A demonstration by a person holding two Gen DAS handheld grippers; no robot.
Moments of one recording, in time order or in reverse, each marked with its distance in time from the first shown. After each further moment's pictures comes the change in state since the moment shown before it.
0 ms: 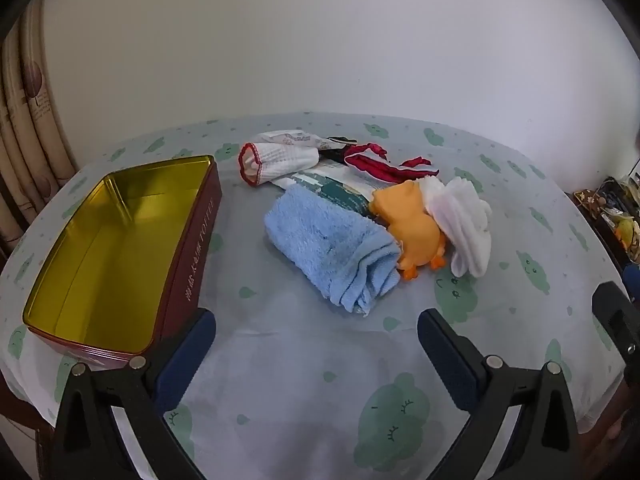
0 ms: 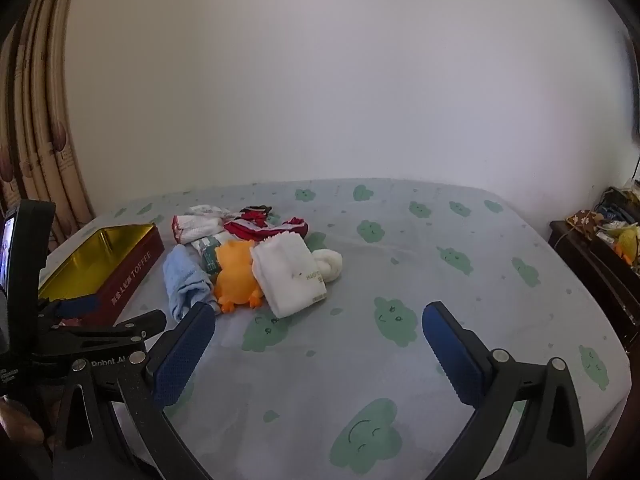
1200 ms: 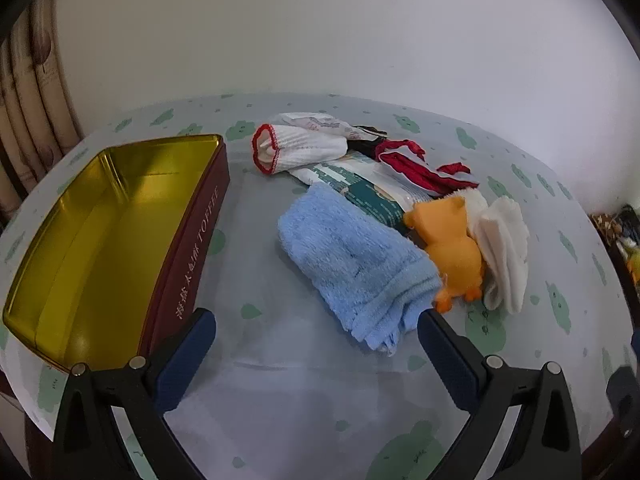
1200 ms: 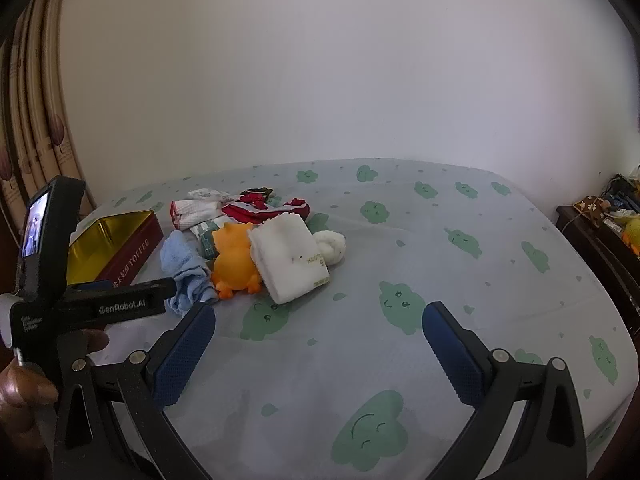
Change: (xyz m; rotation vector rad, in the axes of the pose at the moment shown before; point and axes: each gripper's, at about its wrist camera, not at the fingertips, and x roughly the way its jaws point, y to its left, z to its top) left arm 0.040 0.018 0.024 -0.113 0.078 0.017; right arm 0.014 -0.002 0.002 0.011 0.066 0.015
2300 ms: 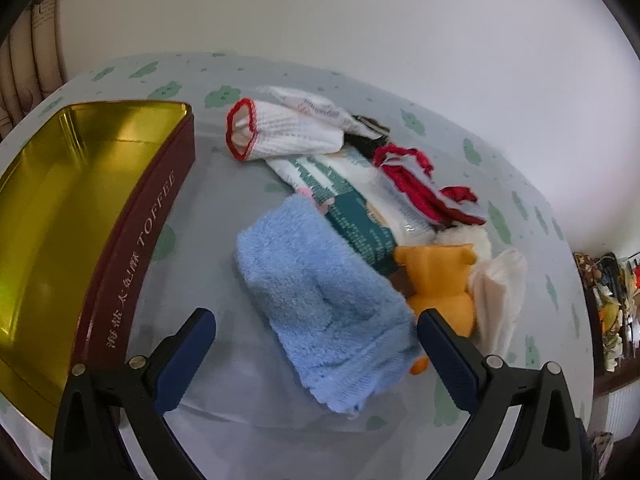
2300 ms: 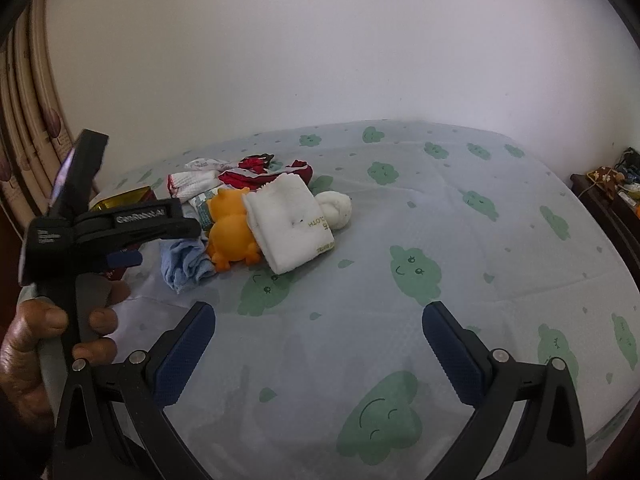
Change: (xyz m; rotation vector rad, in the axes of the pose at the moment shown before) left arm 0.048 -0.001 0.034 -0.159 0.118 -0.104; right arm 0.024 -0.009 -0.010 0.045 0.127 0.049
